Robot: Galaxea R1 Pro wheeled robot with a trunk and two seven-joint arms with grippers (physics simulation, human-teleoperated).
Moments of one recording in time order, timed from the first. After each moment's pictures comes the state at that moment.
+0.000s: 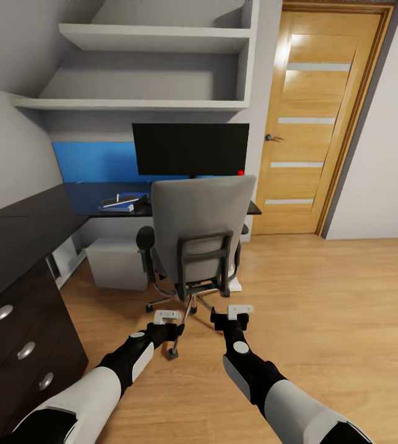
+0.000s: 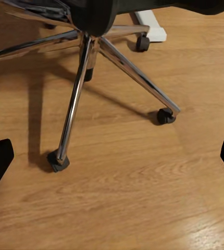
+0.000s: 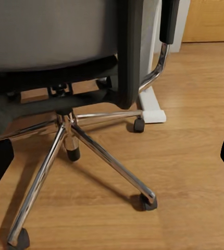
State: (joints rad) left arm -0.78 -0.13 -0.10 -0.31 0.11 0.08 -0.10; right arm -0.71 0.17 0.49 -0.41 -0.31 -0.24 -0.36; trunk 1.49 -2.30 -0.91
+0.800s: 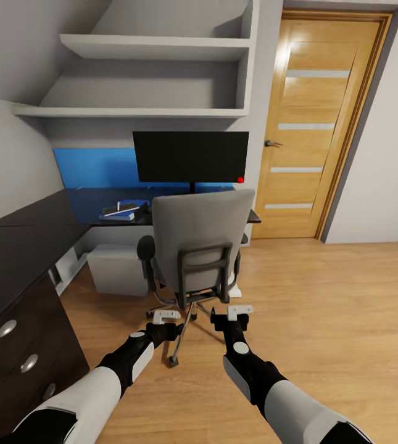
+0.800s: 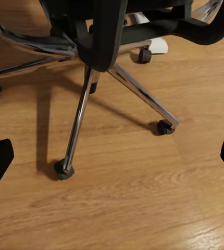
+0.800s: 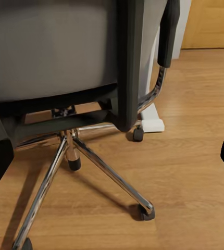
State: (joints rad) left arm -0.78 -0.14 -0.10 -0.31 0.10 0.08 -0.08; right arm -0.71 0.17 0.49 -0.41 -0.31 -0.24 -0.36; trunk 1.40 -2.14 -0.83
